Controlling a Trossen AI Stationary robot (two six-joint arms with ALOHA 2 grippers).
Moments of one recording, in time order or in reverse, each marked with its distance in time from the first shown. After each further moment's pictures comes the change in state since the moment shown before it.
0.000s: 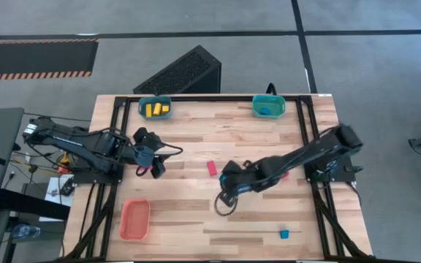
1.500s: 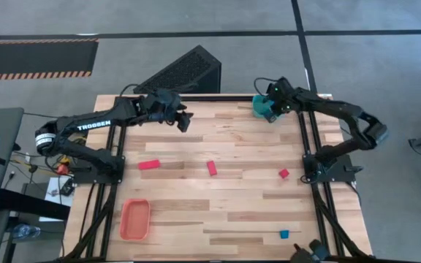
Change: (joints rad) left arm 0.672 0.246 0.061 0.522 0.414 0.314; right arm -1.248 -0.333 -0.568 0.300 -0.096 -1.068
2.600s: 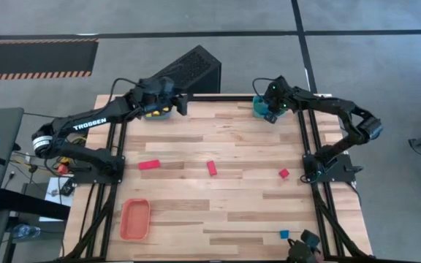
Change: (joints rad) left arm 0.081 -0.040 -0.001 0.229 -0.019 -0.080; right arm -0.029 0.092 0.000 0.144 -0.027 -0.396
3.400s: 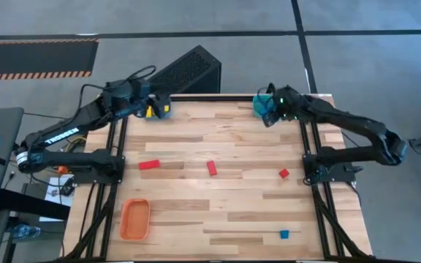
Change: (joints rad) left arm 0.002 -0.295 -0.027 -0.189 -0.097 0.220; right arm 0.281 -0.376 0.028 -0.328 0.077 0.826
